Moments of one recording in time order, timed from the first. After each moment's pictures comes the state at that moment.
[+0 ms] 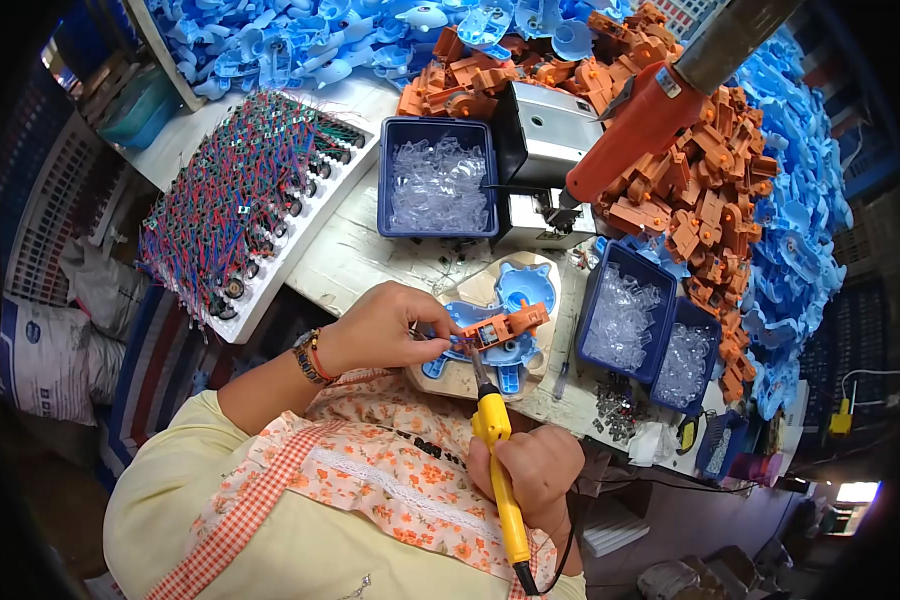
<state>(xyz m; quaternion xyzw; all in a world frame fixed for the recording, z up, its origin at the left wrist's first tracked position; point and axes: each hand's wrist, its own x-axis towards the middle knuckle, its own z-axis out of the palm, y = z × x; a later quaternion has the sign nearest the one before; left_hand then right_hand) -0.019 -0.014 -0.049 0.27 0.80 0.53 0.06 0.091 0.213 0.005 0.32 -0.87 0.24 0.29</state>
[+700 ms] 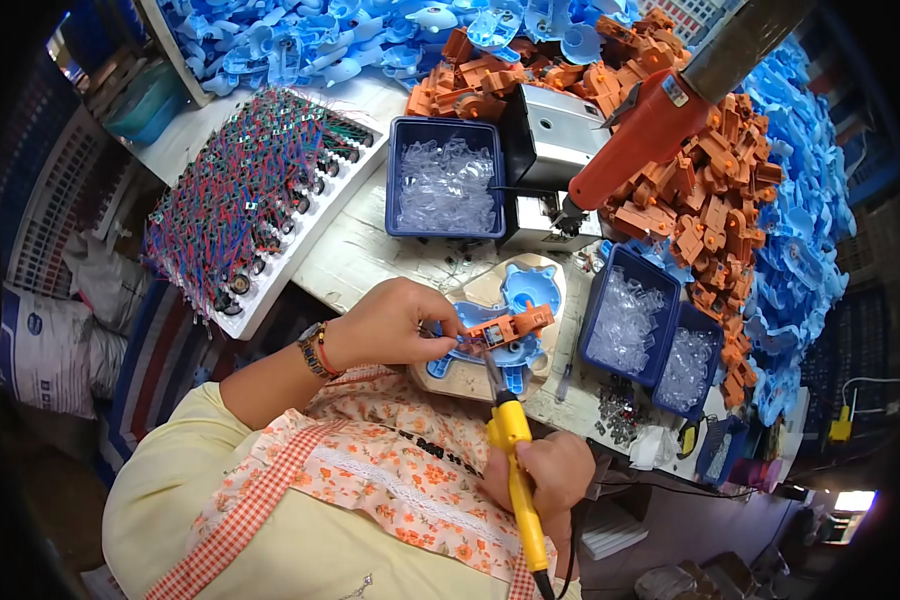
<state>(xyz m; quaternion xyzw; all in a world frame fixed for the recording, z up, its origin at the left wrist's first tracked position) -0.022 -0.013 -0.046 0.28 0.81 0.50 0.06 0.099 0.228 -0.002 0.32 -0.85 0.29 0.31</state>
